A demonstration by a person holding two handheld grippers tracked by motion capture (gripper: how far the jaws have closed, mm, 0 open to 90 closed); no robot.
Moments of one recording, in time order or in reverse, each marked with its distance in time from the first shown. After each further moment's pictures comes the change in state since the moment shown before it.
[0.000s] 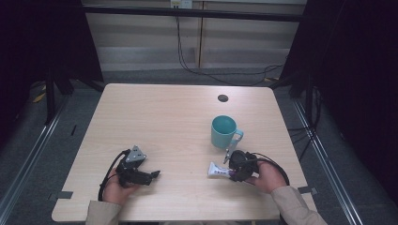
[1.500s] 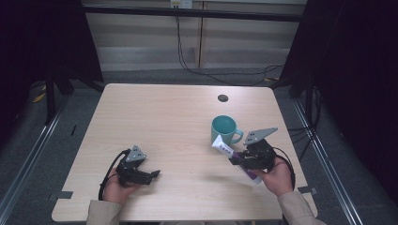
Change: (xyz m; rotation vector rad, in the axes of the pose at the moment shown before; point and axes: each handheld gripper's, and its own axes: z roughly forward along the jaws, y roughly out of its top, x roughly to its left) left arm 0.001 0.001 0.000 0.000 -0.003 -0.001; right arm -0.001 -0.026 -0.064 -0.536 -0.030 0.194
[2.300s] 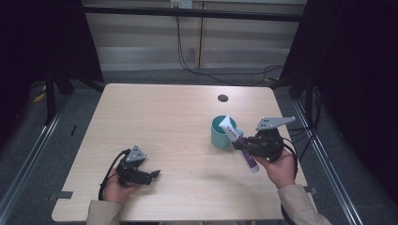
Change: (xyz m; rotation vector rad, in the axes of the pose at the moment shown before) left arm -0.001 0.000 0.000 0.000 -0.001 -0.003; right arm -0.014 0.016 -0.029 -0.216 -0.014 0.088
